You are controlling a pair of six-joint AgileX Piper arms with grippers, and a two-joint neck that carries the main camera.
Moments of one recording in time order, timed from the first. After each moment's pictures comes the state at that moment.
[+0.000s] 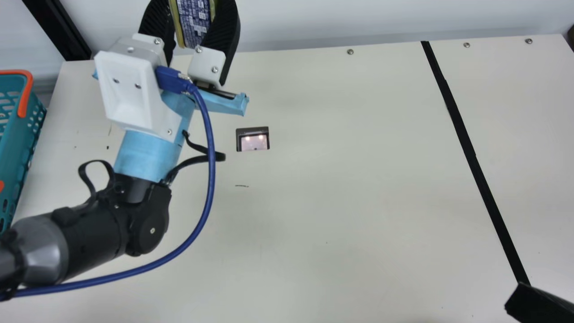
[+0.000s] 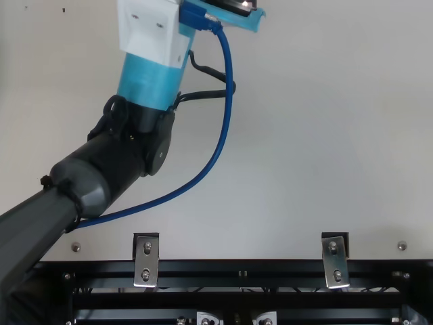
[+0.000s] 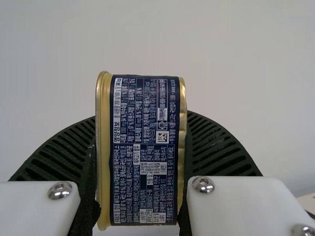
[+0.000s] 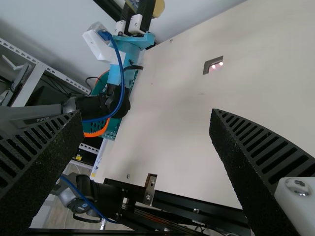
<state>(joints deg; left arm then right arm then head) -38.1 105.9 -47.0 -19.7 -70.0 11.6 24.1 17.7 -58.5 15.0 69.0 35.9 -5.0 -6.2</state>
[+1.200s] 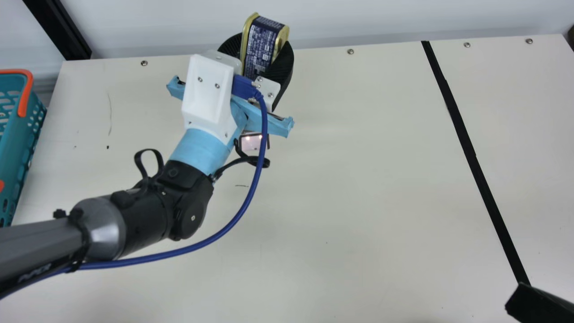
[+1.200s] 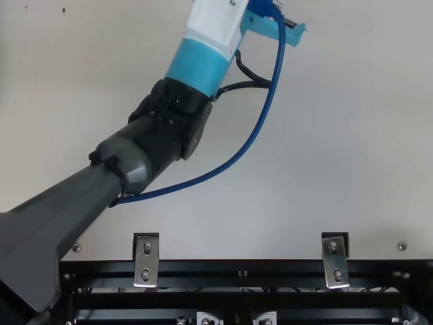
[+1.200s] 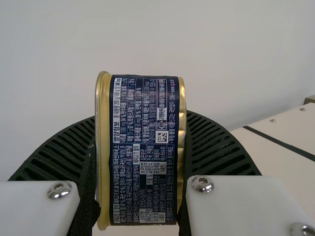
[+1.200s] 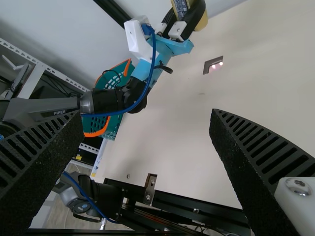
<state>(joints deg) -41.1 113.4 -55.1 -18.5 -52.4 11.0 24.1 17.7 -58.5 15.0 69.0 35.9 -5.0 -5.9</state>
